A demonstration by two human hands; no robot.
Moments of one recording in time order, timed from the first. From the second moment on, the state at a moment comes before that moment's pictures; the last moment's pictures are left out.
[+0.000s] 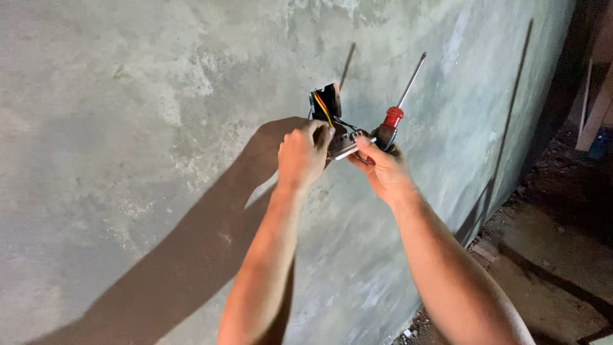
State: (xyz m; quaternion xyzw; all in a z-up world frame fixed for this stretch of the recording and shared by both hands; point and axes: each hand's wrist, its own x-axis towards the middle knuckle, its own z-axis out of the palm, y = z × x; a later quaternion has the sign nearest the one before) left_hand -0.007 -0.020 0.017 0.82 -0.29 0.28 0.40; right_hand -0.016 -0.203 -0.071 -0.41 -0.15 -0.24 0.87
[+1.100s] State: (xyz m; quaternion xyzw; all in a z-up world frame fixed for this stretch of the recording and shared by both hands) left_hand 0.015 -0.038 -0.060 0.67 -0.34 0.58 0.30; right_hand -0.222 -0.192 0.065 -0.89 -0.10 -0.44 -0.02
